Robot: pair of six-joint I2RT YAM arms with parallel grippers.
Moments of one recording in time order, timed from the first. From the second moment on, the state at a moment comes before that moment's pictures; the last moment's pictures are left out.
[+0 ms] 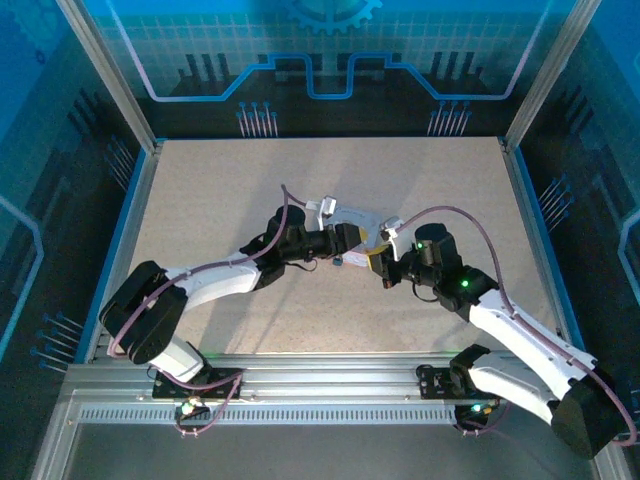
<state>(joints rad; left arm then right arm) -0.68 1.55 0.84 0.47 0.50 -1.06 0.54 0.95 0.64 -0.25 -0.30 0.11</state>
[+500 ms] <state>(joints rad) -0.69 1.56 0.85 0.47 0.52 -1.05 0.54 0.96 0.64 -0.21 -0.30 0.12</state>
